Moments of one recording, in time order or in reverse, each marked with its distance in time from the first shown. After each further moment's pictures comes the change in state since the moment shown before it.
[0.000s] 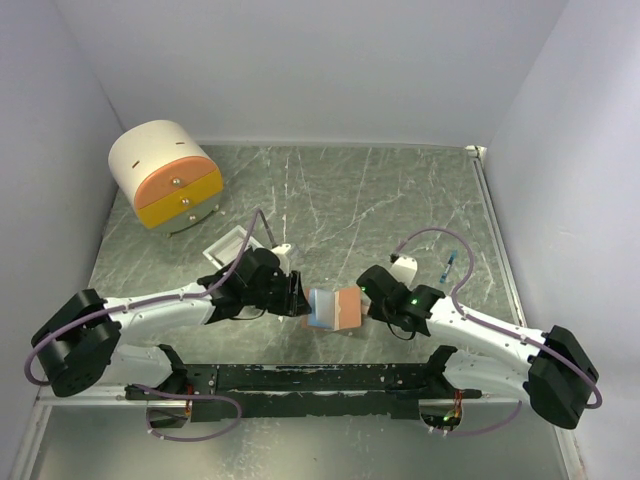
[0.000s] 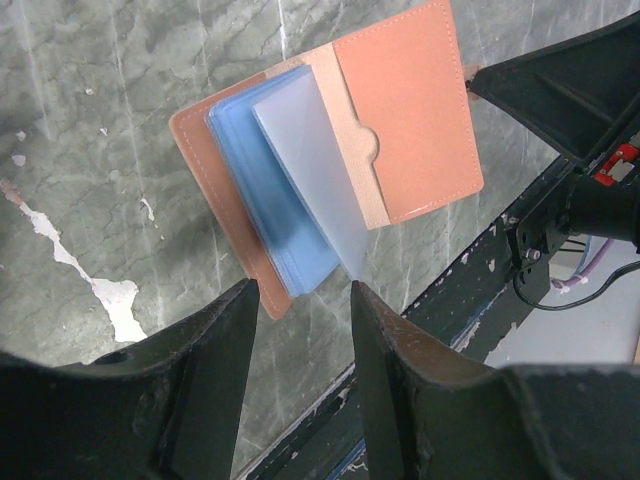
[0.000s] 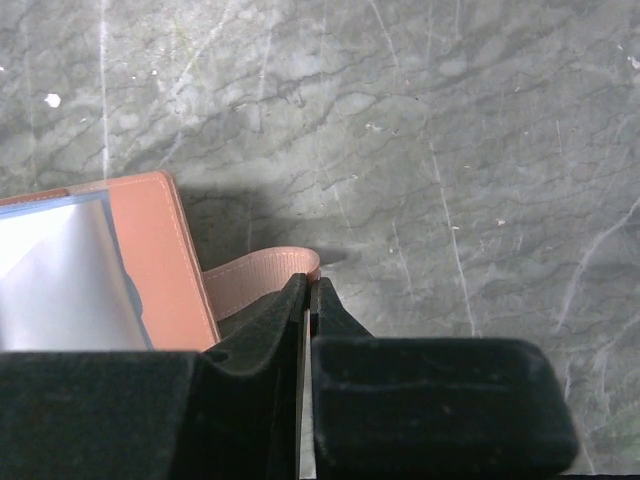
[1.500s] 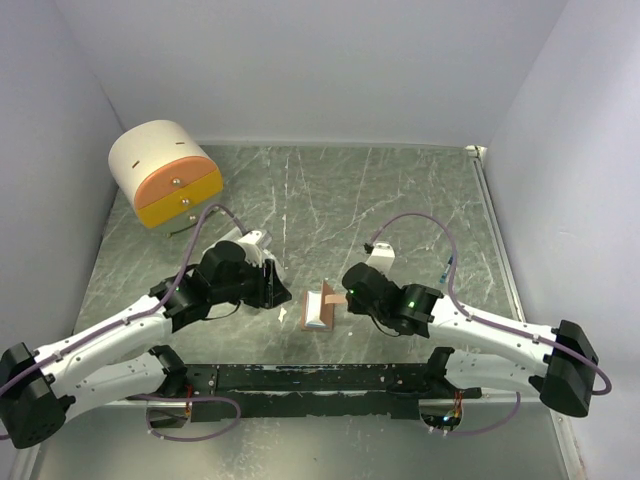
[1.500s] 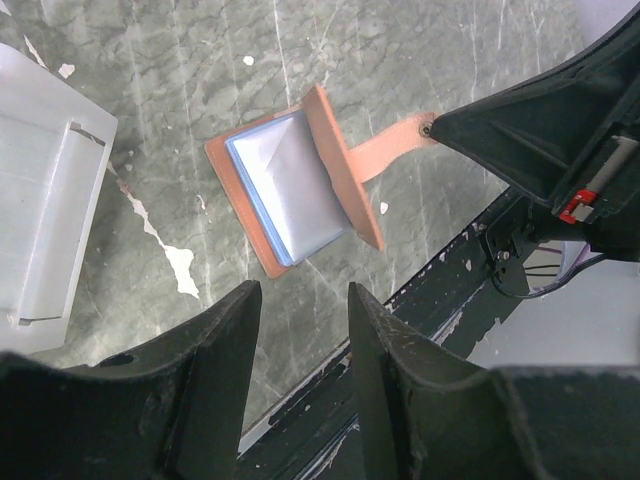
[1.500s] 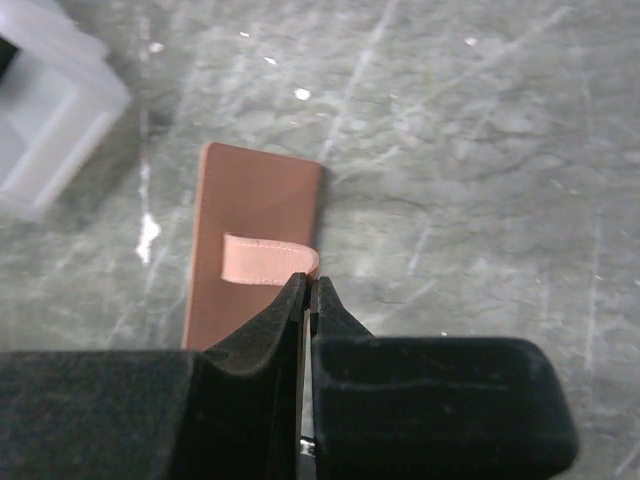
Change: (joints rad) left arm 0.085 -0.350 0.038 -0.262 -0.038 0.087; right arm 0.183 -0.013 0.149 0.088 0.028 -0.122
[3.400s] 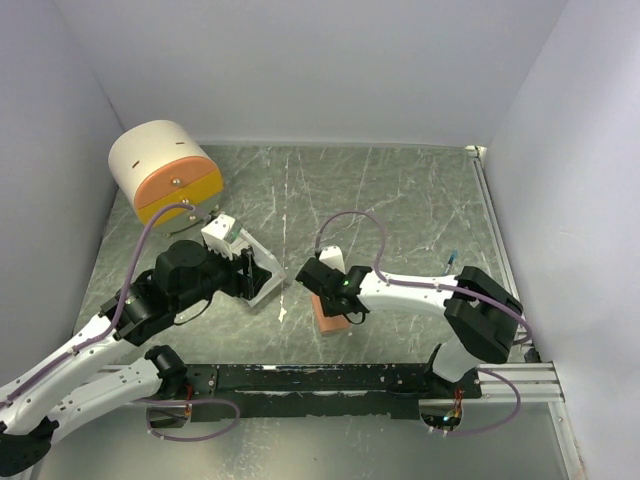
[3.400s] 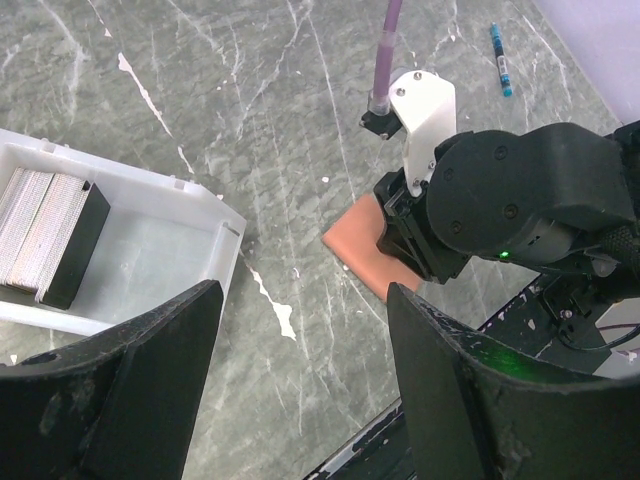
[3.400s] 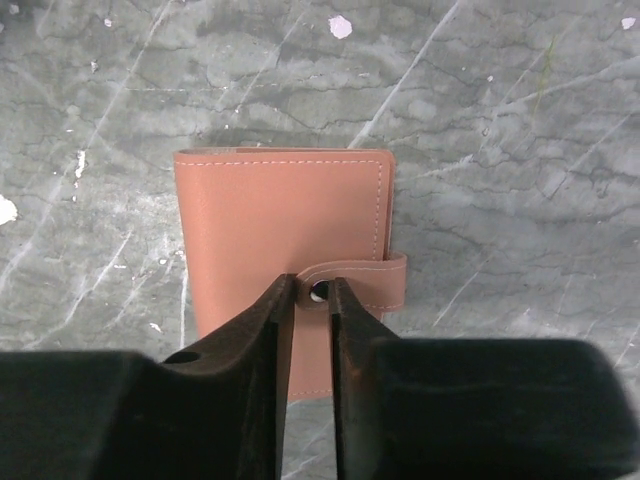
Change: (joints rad) left arm 0.000 -0.232 0.147 -0.182 -0.236 0.241; right arm 0.002 0.542 0.201 -0.015 -0.110 -0.198
